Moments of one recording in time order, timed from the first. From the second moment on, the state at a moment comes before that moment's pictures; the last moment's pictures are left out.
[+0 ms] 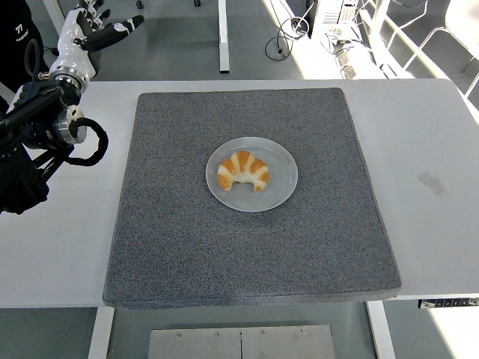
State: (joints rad) left arm -1.04 0.28 -0.55 -0.73 0.15 0.29 -0.33; right arm -0.09 0.00 0.06 0.15 -0.07 0.01 0.35
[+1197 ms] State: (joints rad) left arm -0.99 0.09 -0.76 -0.47 -0.01 0.09 -0.46; right arm -0.09 0.00 0.06 0.15 -0.07 0.01 0.35
